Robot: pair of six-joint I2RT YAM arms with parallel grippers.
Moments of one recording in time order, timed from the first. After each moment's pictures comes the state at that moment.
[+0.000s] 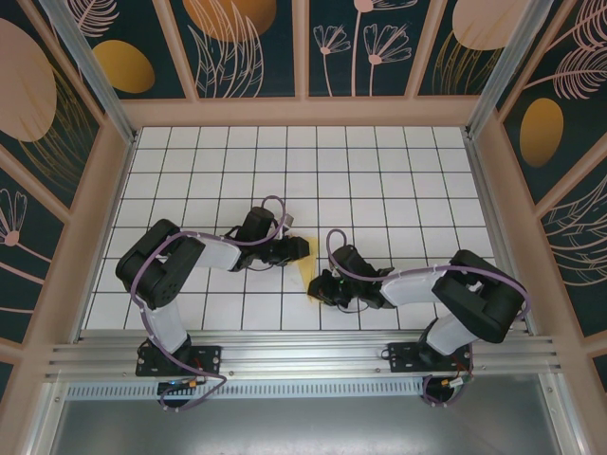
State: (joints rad) left arm -0.61 1.82 0.72 0.36 0.62 -0.89; right arm 0.91 1.51 0.43 0.25 -0.36 1.24
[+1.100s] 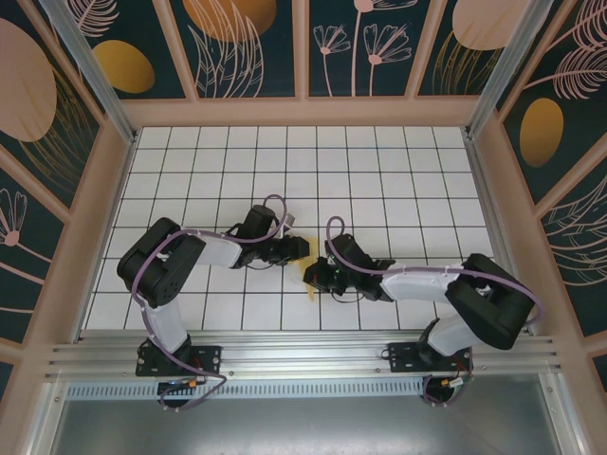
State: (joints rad) left arm -0.61 1.84 0.75 0.31 0.65 -0.86; right arm 0.90 1.47 0.53 0.20 -0.30 1.20
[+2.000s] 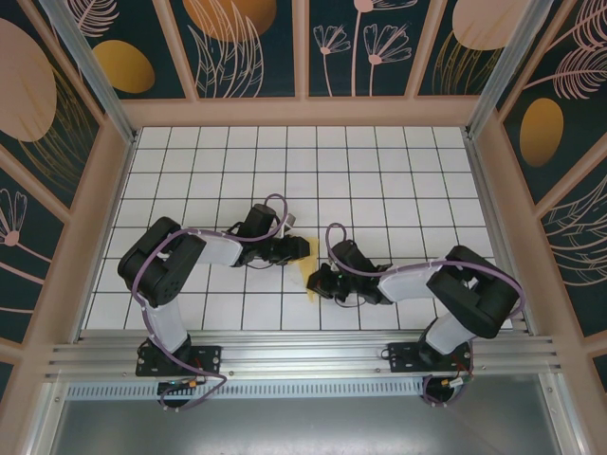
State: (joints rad) left arm -0.61 1.84 0.77 0.27 0.65 -0.84; right arm 0.88 1.54 0.46 0.30 -0.36 1.23
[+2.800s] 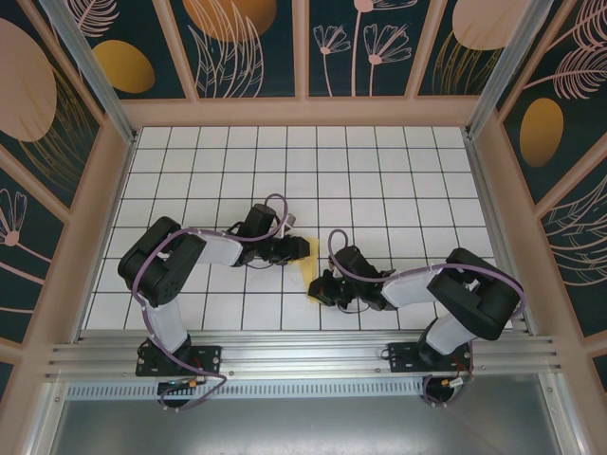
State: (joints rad) left arm -0.61 1.85 0.77 0.27 0.65 -0.84; right arm 0.89 1.53 0.39 0.38 -0.42 1.28
